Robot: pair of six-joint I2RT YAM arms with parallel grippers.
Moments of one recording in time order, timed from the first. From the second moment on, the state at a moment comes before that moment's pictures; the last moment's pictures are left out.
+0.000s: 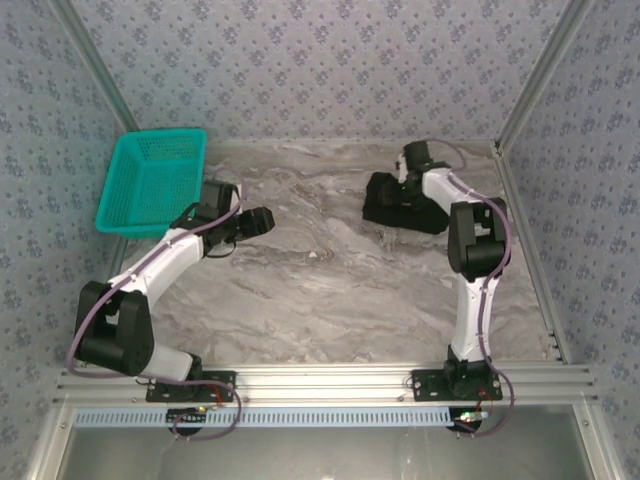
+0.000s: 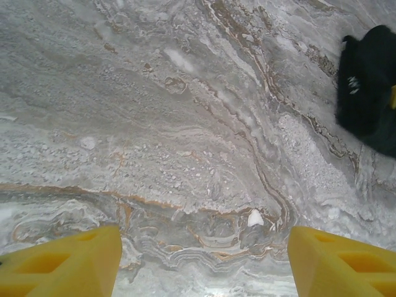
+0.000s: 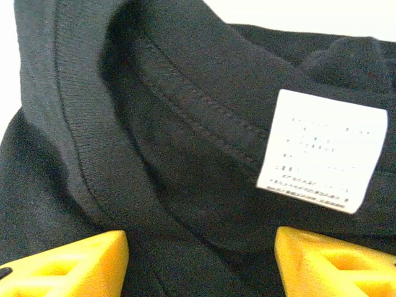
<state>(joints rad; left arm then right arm) -0.31 1.42 0.97 -0.38 0.23 -0.53 0.12 2.18 1.70 -0.64 -0.11 0.14</state>
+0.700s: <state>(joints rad) -0.31 1.36 0.94 -0.43 0.18 -0.51 -0.01 2.52 2.31 -0.99 -0.12 -0.32</state>
